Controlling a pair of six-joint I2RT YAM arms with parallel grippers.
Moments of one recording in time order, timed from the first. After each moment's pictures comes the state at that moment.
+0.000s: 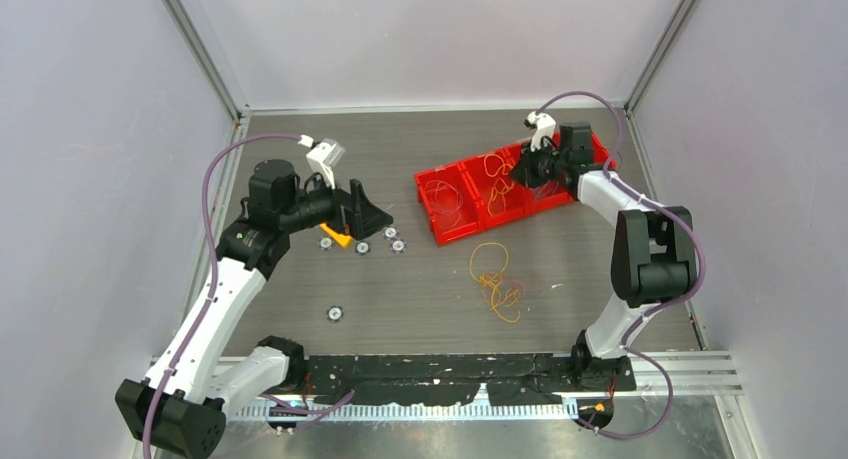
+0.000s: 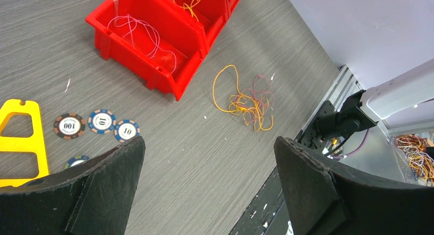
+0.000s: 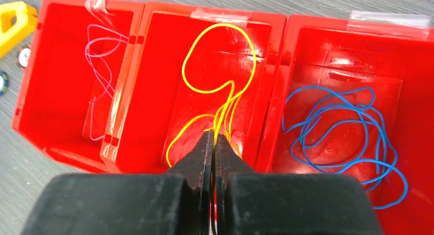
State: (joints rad) left arm -0.30 0.97 0.98 -0.41 0.63 -0.27; right arm 0.06 1.73 1.13 -0.05 -0.55 -0.08
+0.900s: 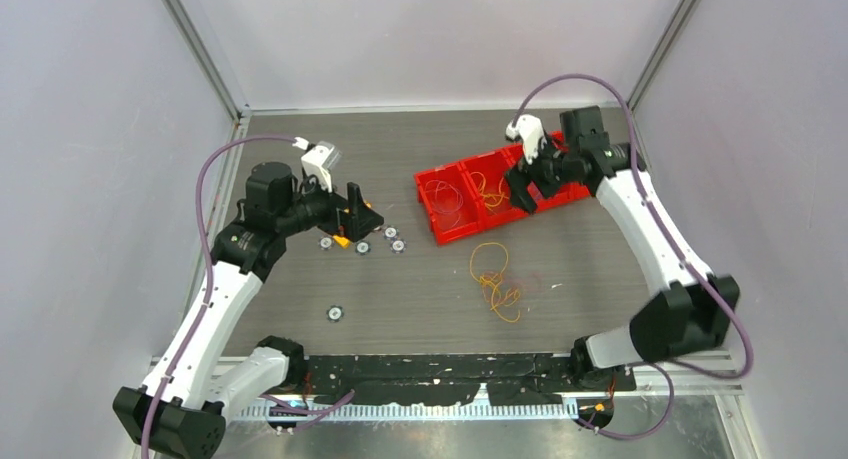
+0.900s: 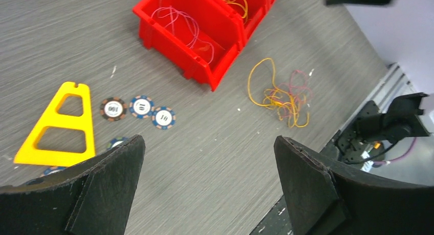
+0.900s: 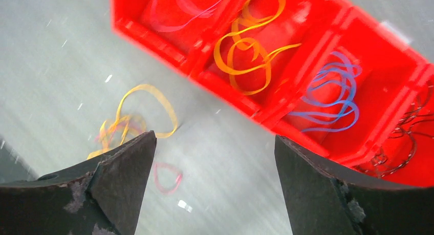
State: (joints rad) left arm -0.30 0.95 1.00 -0.50 0.52 -0.18; right arm 0.20 1.49 1.41 -0.80 -0.42 -0.53
